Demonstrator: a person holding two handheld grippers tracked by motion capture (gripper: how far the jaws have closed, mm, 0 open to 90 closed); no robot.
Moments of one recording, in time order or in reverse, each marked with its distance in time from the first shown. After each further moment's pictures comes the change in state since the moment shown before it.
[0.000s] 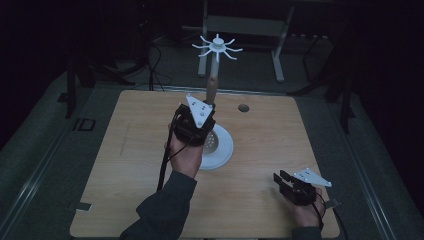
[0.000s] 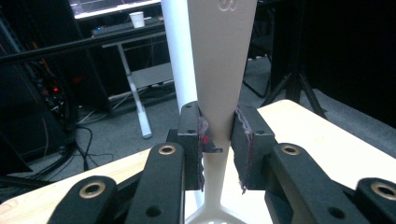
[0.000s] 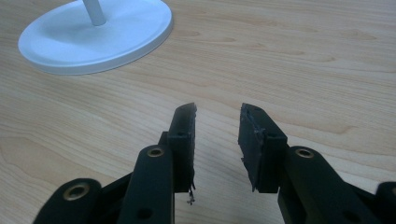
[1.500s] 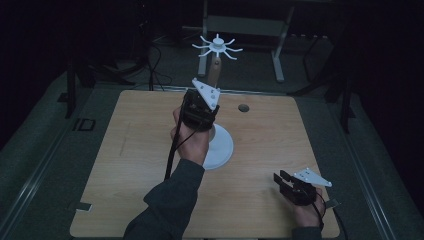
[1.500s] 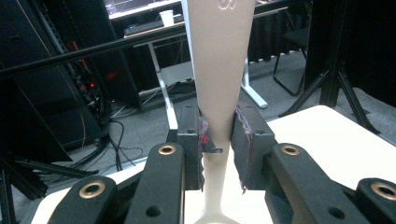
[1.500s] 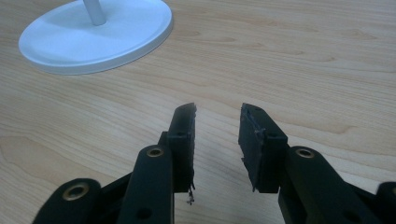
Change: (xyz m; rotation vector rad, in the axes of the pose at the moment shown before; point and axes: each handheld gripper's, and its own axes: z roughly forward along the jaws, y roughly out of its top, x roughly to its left) left arm -0.003 0.028 0.020 0.041 0.126 0.022; right arm -0.001 0.000 0.000 0.001 0.003 -0.002
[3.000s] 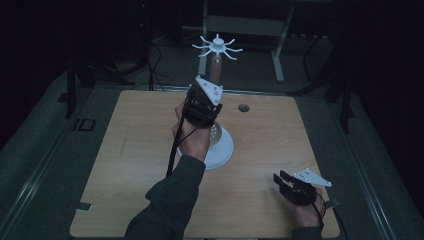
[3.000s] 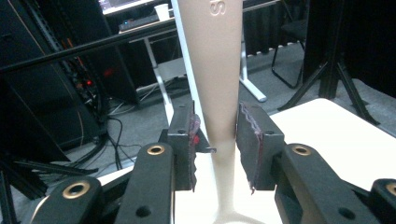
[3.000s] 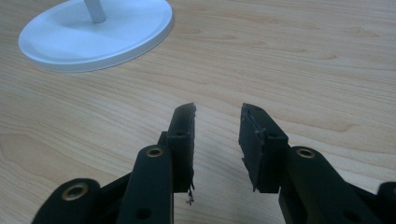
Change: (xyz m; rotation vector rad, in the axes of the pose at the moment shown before) left arm -0.001 0.001 0.010 0.024 -0.022 0.014; right arm 0.000 -0.001 0.000 0.004 0.003 0.001
